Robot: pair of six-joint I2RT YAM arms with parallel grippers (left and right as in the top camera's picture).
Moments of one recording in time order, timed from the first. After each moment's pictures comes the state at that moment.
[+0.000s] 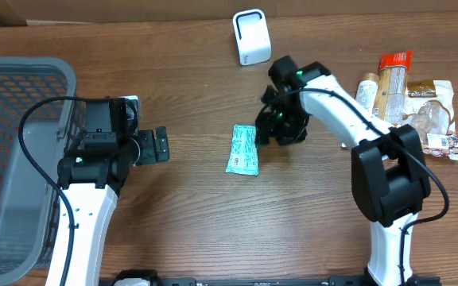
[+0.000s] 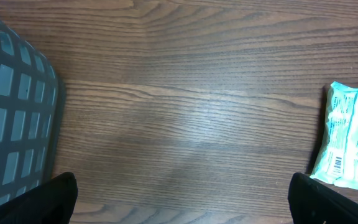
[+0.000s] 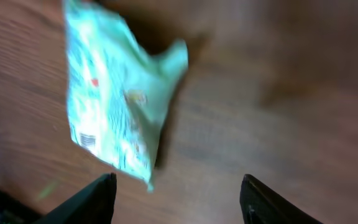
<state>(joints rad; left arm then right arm) 0.00 1.22 1.07 -0.86 -0.03 -0.10 0.41 2.14 1.70 -1.11 -0.39 0.19</state>
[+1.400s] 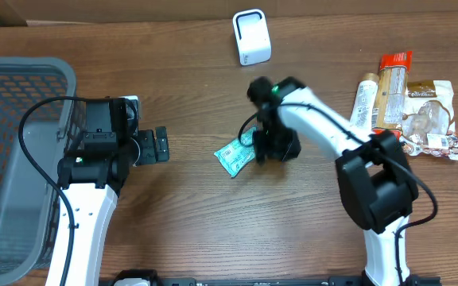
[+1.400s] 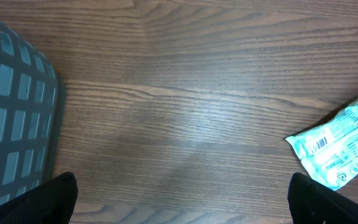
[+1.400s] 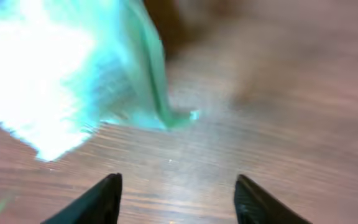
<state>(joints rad) 0.00 1.22 1.07 -0.86 -0.03 -0.10 0.52 2.14 1.69 -1.23 -0.20 0.34</state>
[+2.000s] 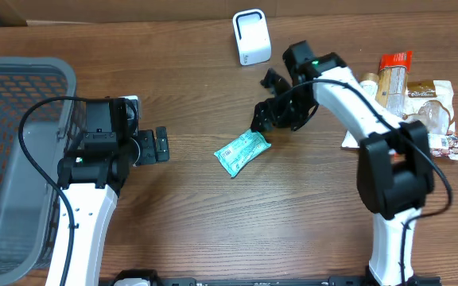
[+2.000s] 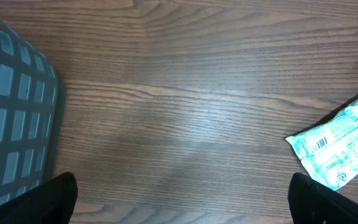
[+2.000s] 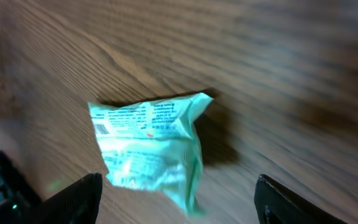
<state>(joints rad) 0.00 1.22 1.07 -0.86 -0.03 -0.10 0.35 2.20 1.73 -1.03 -0.57 -0.01</state>
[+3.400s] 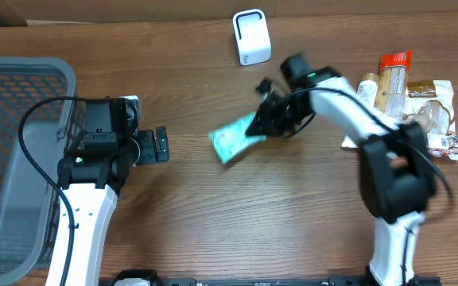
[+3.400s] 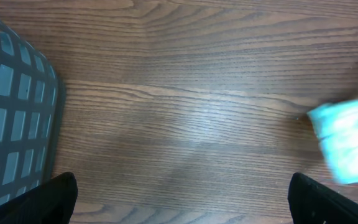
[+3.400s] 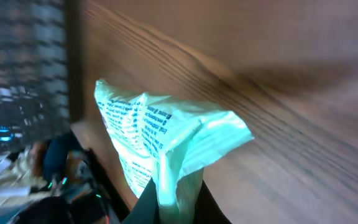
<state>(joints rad) 0.00 1.22 1.07 -0.86 -0.03 -0.10 0.34 2.06 1.61 -0.89 -0.82 0.12</state>
